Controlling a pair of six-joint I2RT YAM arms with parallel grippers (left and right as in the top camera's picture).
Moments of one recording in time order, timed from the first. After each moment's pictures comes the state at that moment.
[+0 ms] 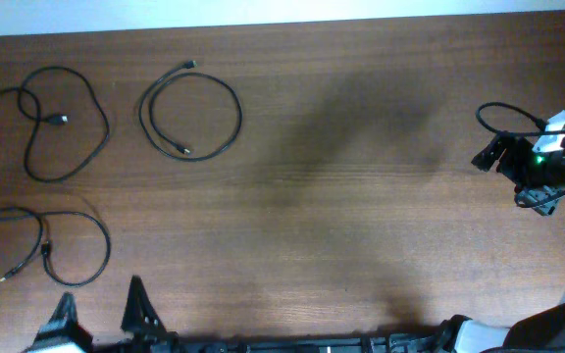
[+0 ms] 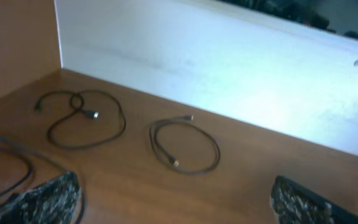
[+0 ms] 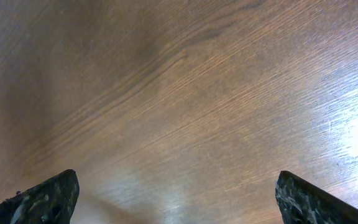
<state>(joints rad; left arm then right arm) 0.04 0.01 0.92 -1.03 -0.09 -0.25 -0.46 1.46 1.30 -1.19 -0.28 0.21</state>
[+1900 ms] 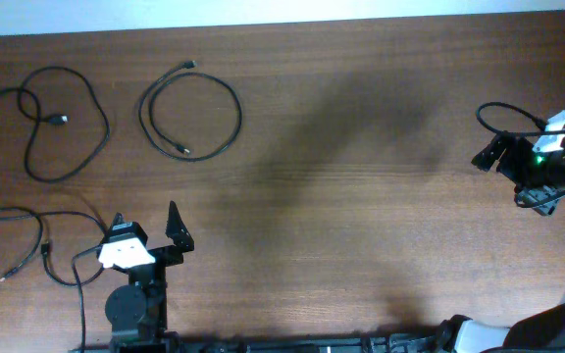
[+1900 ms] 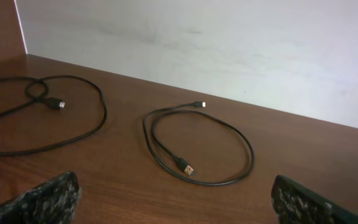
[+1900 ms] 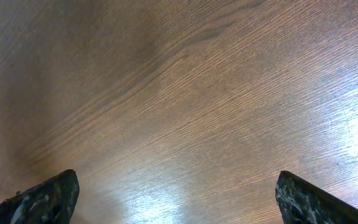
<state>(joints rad) 0.04 0.01 0.01 -0.07 -0.08 -0.18 -0.46 1.46 1.30 -1.19 -0.28 0.21</state>
